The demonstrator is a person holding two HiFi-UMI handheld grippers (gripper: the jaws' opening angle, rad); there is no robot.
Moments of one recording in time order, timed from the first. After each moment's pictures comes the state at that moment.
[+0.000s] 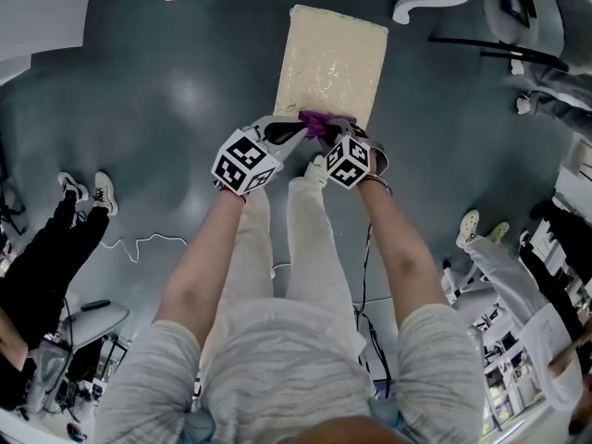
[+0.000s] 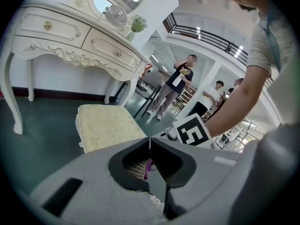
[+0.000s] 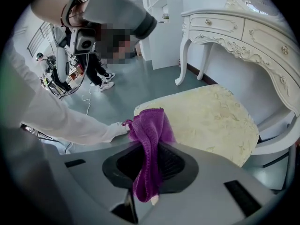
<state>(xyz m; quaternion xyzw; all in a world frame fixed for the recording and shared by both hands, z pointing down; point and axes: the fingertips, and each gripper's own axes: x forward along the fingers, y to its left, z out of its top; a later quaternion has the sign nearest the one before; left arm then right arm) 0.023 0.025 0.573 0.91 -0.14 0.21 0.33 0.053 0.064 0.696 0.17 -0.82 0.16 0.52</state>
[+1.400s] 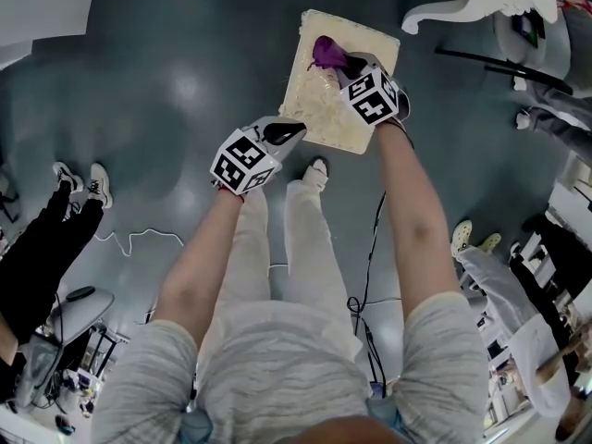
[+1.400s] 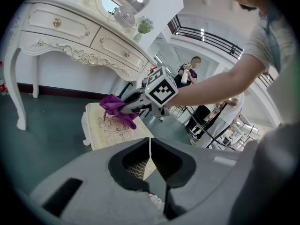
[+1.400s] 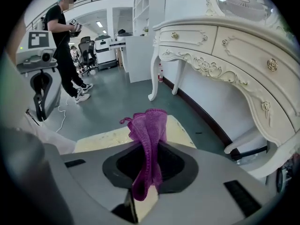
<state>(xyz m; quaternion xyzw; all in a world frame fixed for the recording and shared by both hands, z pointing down) 0.002 0.010 0.583 0.90 -0.16 0.21 0.34 0.064 -0.136 0.648 0.27 -0.82 0.11 0.48</state>
